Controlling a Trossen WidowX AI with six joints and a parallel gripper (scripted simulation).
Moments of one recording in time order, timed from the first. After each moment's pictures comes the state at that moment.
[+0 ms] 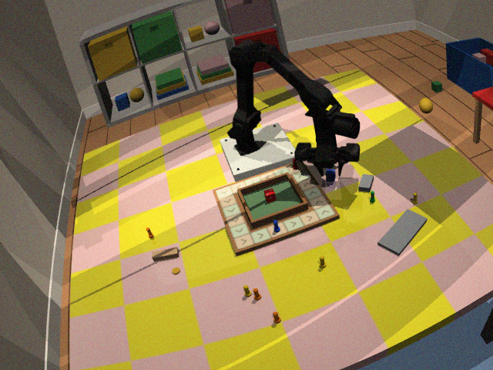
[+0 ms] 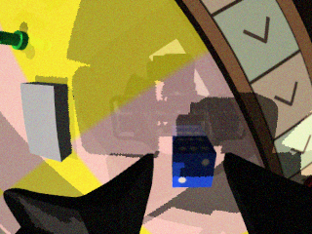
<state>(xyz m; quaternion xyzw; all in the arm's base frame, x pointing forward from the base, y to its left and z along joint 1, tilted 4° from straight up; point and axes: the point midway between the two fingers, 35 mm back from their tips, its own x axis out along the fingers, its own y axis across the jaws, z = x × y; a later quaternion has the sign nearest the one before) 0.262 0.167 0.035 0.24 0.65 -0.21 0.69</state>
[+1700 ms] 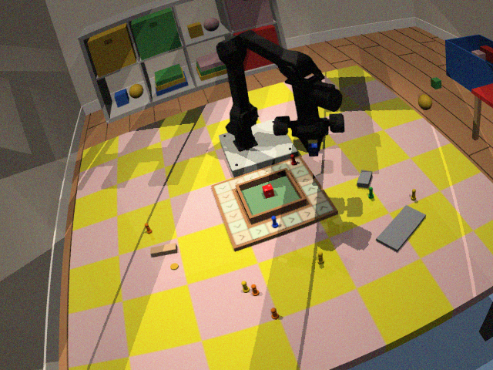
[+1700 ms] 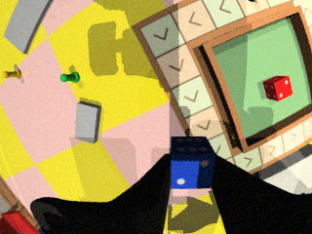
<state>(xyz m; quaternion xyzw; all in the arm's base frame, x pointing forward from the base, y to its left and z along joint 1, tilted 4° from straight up) 0.280 0.112 0.146 0.20 0.66 -0.17 0.71</state>
